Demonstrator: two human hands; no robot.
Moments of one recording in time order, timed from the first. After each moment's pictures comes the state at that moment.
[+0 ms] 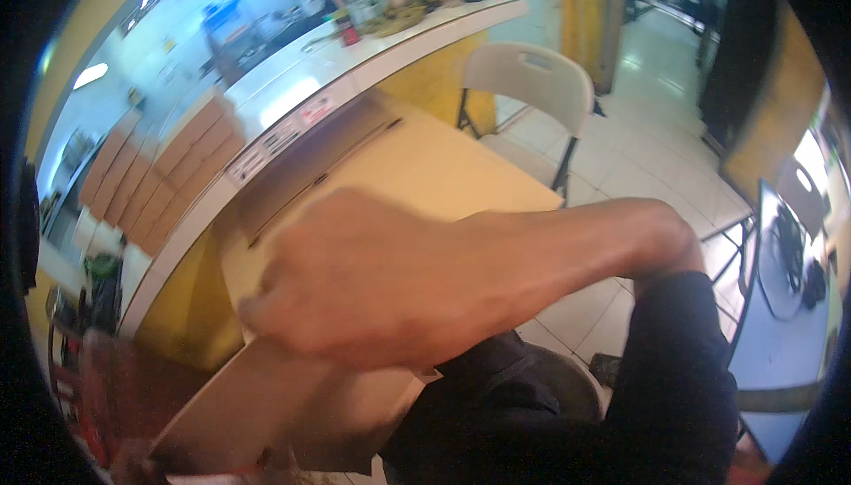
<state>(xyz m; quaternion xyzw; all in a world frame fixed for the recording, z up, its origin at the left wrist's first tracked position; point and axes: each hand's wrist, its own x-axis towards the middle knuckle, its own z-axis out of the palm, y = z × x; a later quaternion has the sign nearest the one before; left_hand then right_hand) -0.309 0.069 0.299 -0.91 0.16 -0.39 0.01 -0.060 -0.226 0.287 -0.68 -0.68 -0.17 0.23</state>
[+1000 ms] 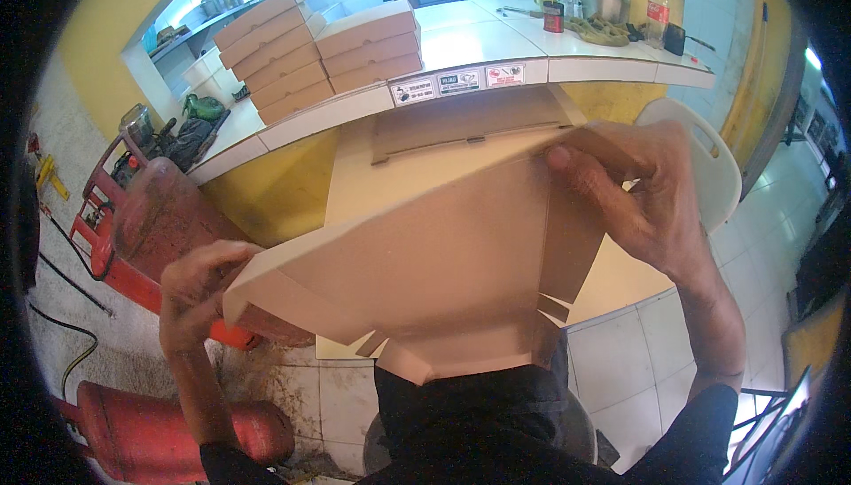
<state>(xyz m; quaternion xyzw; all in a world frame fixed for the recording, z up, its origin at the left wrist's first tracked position) -0.251 0.124 0.267 -0.84 0.08 -0.24 -0.47 -0.003 -0.223 0.269 -0.77 -0.46 -0.21 0.39</state>
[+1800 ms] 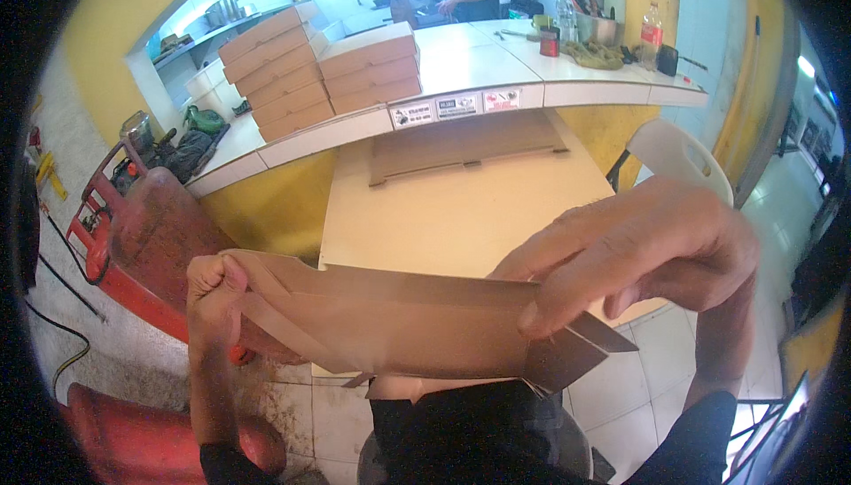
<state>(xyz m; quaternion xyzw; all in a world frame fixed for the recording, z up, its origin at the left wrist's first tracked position) -0.234 0.119 0.251 -0.80 -0.02 -0.30 -0.53 0.010 -0.229 0.324 -0.47 -0.75 0.23 0.40</state>
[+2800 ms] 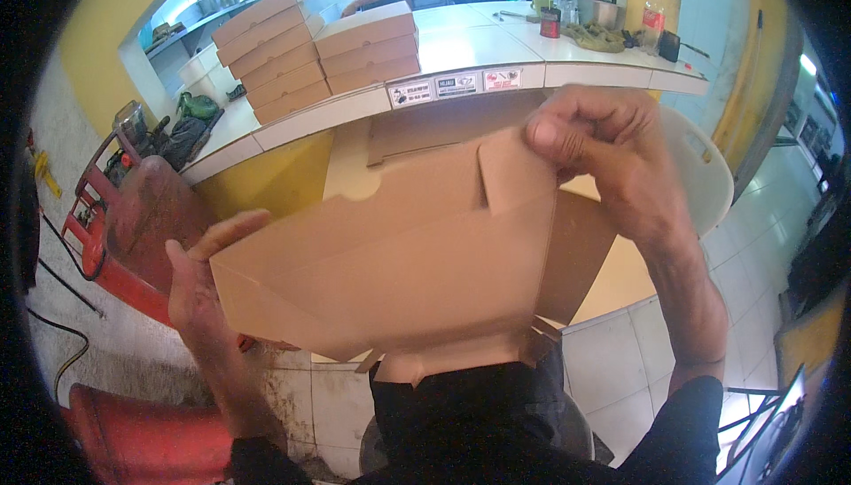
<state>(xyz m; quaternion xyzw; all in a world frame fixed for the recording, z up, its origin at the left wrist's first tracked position) -0.236 0.098 0.253 -0.65 0.05 -0.26 -0.71 0.008 -0.193 0.281 -0.63 -0.45 0.06 0.64</state>
